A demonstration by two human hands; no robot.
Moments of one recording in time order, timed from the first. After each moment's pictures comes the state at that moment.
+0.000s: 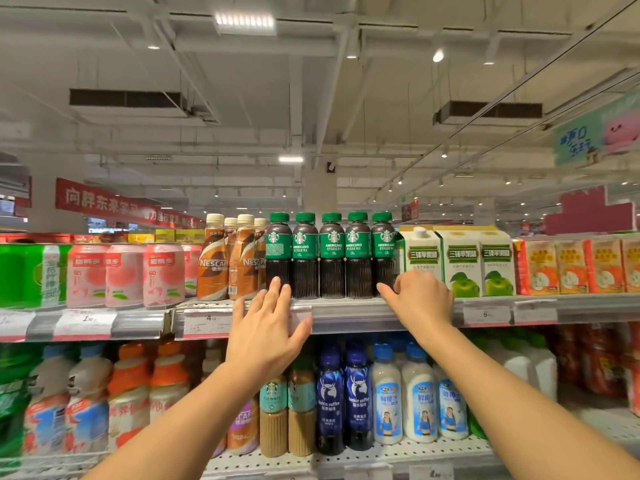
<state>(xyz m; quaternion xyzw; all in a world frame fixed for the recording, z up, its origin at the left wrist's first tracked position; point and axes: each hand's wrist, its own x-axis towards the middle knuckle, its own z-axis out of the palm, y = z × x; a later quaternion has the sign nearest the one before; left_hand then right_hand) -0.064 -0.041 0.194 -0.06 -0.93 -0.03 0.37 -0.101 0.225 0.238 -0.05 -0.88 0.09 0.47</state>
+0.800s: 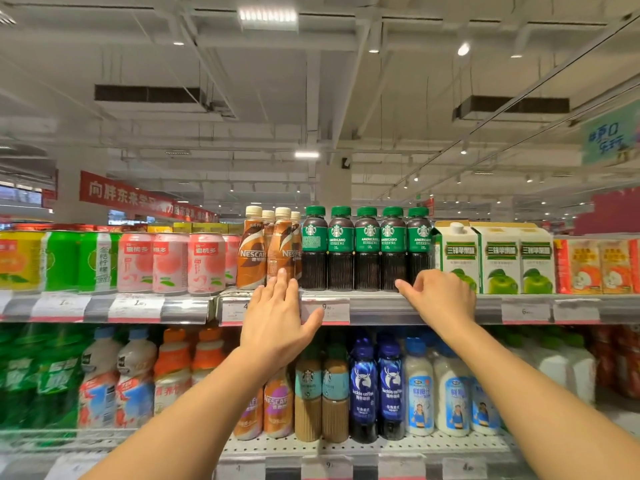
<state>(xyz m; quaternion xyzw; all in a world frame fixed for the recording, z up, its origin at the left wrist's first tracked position) -0.054 -0.087 0.201 -0.05 -0.93 -0.05 0.37 -0.113 0.200 0.232 -0.04 -0.88 0.11 0.45</state>
